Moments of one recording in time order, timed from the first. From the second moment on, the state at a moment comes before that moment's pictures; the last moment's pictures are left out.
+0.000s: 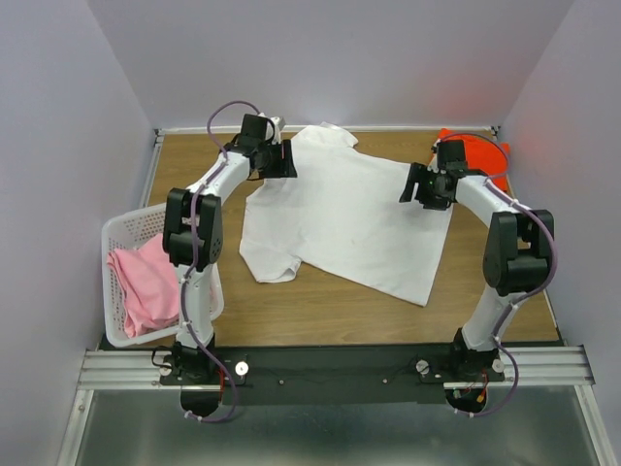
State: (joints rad) left arm -0.24 2.21 1.82 -0.43 0.34 -0.23; right arm 0.06 1.86 1.31 -0.41 -0.15 0.28
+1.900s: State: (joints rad) left arm -0.25 2.17 1.74 -0.38 0.34 -0.29; right arm 0.06 1.96 1.35 -0.47 -0.09 0.35
